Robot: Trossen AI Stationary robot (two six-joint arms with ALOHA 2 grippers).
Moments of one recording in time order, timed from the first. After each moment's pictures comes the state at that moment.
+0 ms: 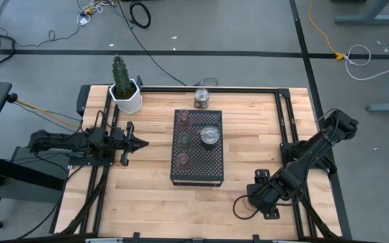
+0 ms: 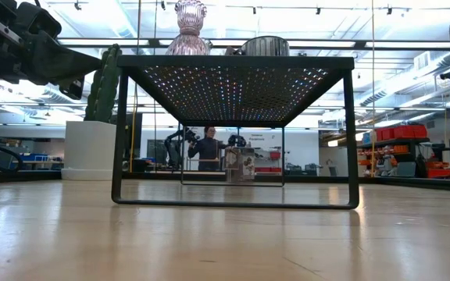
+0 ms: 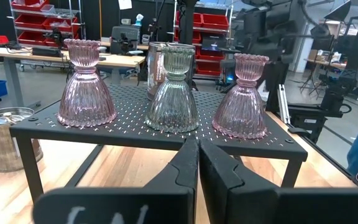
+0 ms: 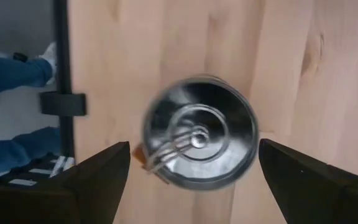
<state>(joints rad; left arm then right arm) -0.06 0.03 0.01 0.04 -0.09 -0.10 0.75 1.47 1.12 -0.97 -0.04 0.70</state>
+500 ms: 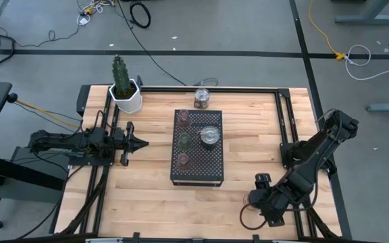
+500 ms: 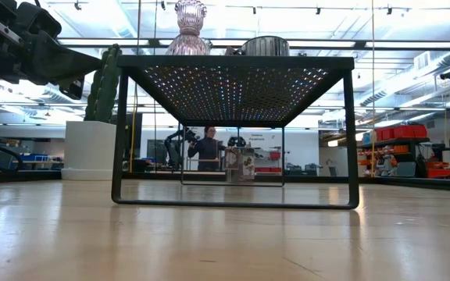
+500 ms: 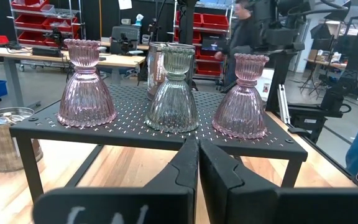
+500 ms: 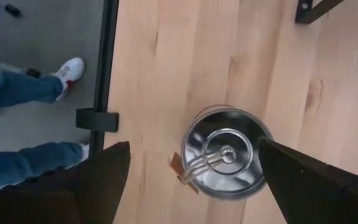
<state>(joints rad) -0.06 0.03 0.01 0.04 -0.09 -0.10 0.83 1.47 1.23 -0.98 0.05 0.70</state>
